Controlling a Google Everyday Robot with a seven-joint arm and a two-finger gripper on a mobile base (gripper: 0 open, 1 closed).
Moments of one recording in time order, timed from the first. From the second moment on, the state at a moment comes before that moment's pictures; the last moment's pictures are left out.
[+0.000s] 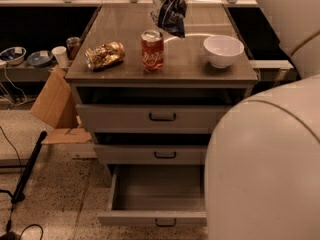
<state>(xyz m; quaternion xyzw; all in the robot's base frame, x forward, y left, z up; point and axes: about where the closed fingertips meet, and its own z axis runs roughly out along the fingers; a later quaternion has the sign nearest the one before) 0.772 -0.037 1.051 -0.68 0.61 -0.19 0.35</state>
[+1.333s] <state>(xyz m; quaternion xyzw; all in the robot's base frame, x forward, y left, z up) 0.810 -0.050 1.016 -0.67 0.64 -0.19 0.31</state>
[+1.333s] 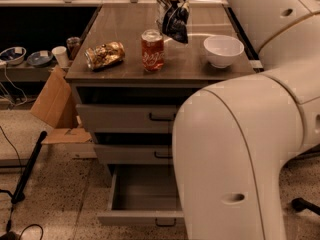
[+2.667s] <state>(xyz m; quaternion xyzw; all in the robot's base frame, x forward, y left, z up) 0.829 -0.065 1.000 -0.66 0.66 -0.20 0.29</state>
